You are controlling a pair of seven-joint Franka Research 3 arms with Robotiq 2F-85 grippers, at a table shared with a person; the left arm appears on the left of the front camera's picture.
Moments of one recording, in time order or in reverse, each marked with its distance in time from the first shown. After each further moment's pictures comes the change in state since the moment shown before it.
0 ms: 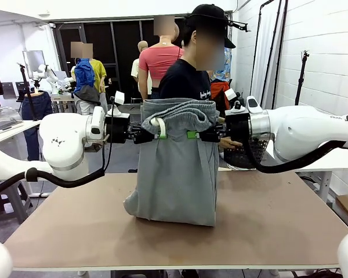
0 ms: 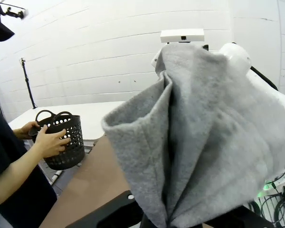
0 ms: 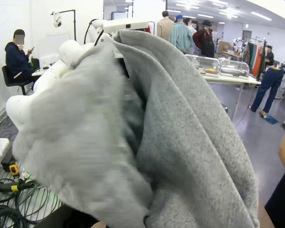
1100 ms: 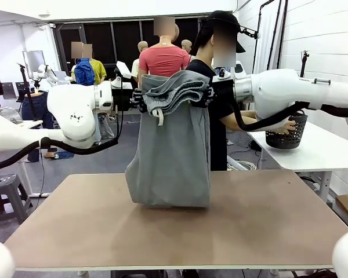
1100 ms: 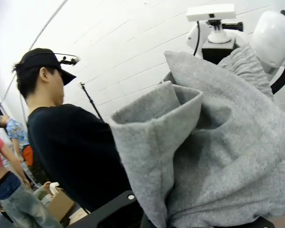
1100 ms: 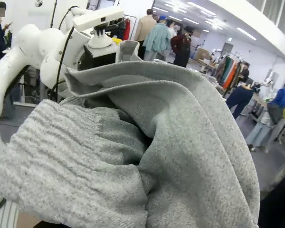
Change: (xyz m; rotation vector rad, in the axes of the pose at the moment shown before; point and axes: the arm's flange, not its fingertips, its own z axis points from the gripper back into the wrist) left arm 0.076 0.095 0.002 0.291 0.044 -0.307; right arm 0.096 -0.100 -0.025 -0.136 0.047 0.245
